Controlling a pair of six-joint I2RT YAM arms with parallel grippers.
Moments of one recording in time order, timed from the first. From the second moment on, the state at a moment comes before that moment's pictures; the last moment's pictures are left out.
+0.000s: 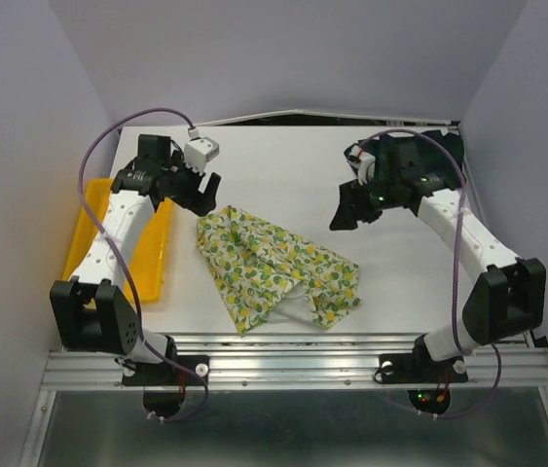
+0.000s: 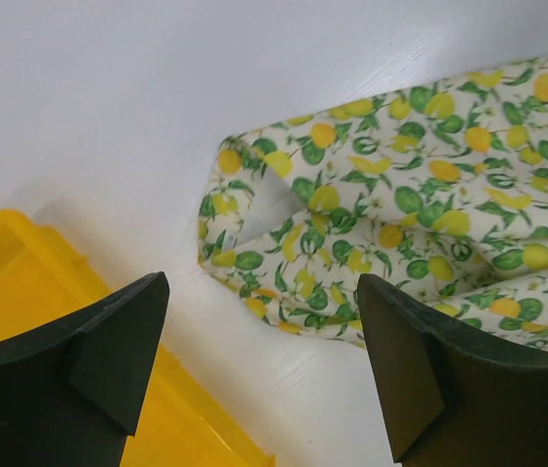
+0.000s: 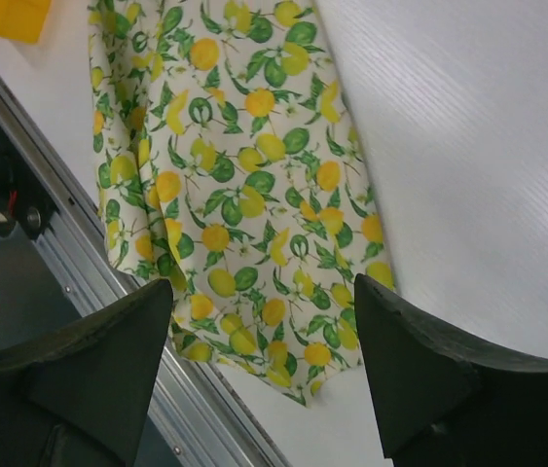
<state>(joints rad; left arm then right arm) -0.19 1.40 1.36 -0.74 0.40 0.43 0.17 1.44 1.24 -0.74 -0.71 -0.06</state>
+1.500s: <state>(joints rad) -0.48 1.19 0.93 -0.68 0.27 0.51 0.66 1.84 1.69 -0.63 -0.31 0.04</state>
